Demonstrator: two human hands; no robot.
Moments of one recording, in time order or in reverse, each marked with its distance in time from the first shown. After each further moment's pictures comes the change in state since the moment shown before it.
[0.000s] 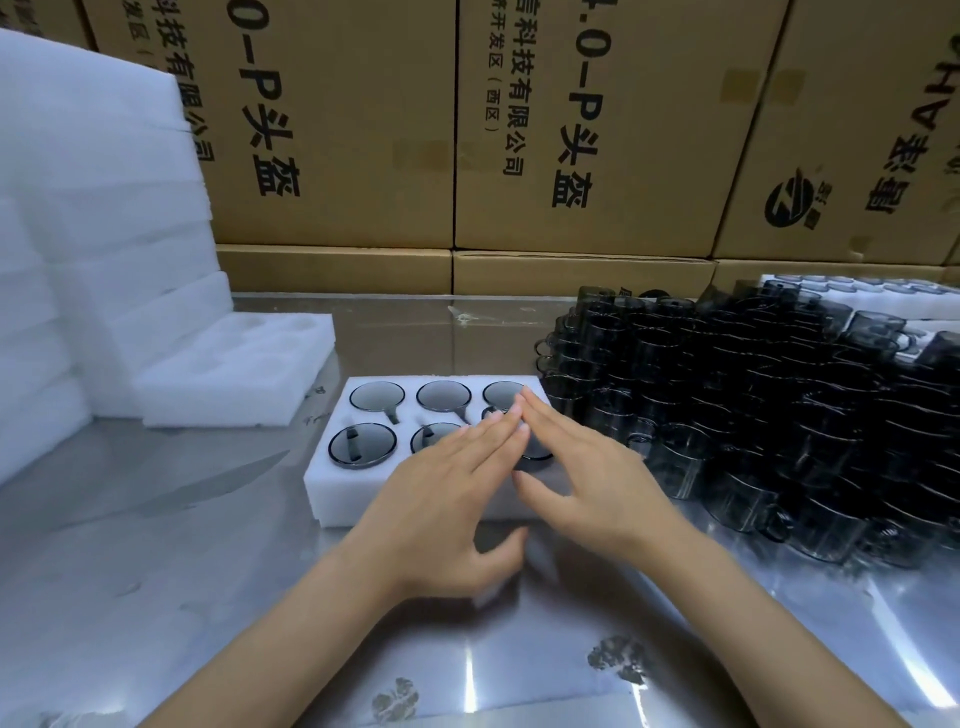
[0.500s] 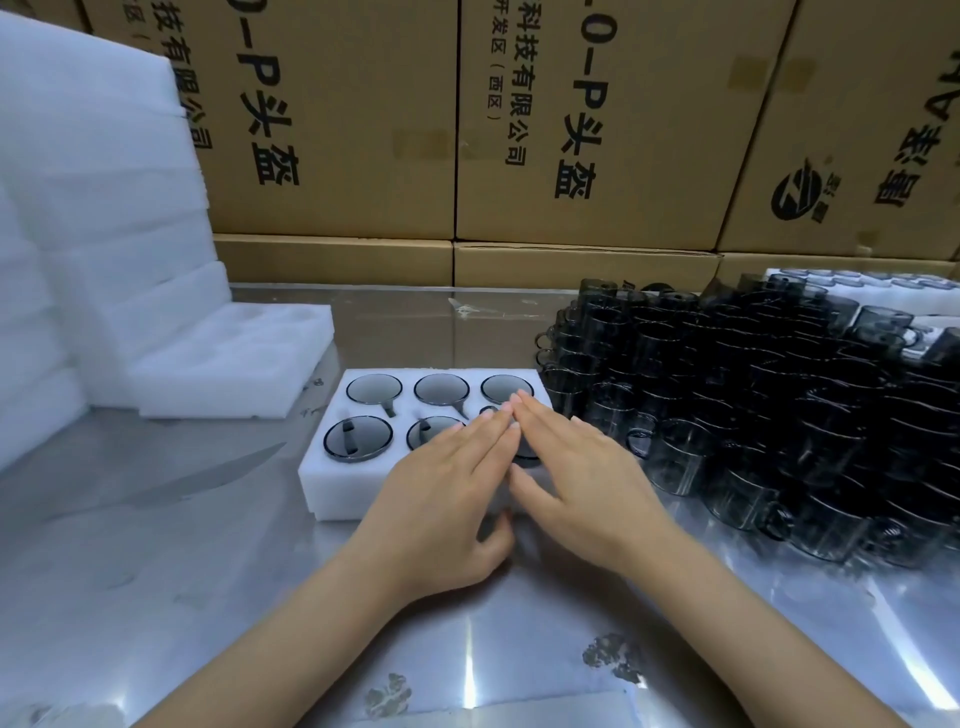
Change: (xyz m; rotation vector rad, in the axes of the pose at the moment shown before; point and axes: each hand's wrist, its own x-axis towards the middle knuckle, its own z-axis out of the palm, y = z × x) left_hand 0.002 0.004 0.007 0.159 -0.029 -0.061; right_hand 0.001 0.003 0.011 -0.168 0.001 -0.037
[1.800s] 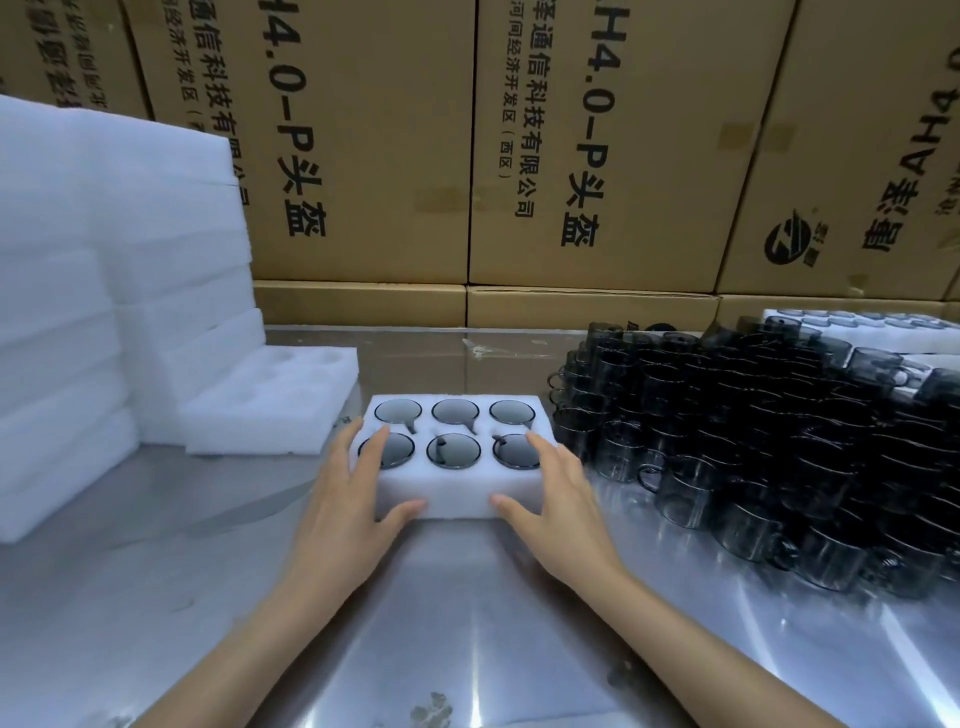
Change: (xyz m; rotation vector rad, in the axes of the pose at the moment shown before) left_hand -0.042 -0.080 0.004 -0.289 0.151 -0.579; right_hand 0.017 -0.021 0.040 0.439 0.092 0.348
